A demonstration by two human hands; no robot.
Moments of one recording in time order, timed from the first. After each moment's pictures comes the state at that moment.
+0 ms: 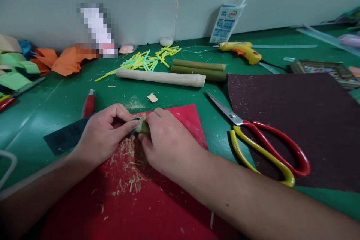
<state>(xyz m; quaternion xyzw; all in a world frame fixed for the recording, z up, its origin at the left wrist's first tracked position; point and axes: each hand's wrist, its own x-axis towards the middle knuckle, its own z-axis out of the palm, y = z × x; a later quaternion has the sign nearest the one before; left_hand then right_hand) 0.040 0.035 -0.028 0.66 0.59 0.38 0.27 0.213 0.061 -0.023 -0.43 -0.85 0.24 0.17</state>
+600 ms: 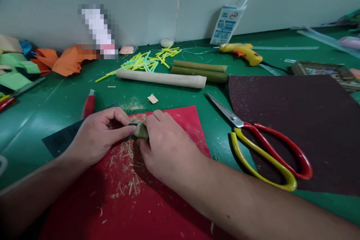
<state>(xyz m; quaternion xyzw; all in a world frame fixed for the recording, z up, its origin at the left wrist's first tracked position) 0.030 0.036 -0.024 0.59 0.62 0.36 0.37 0.213 0.058 -0.026 -0.42 -0.86 0.22 0.18</state>
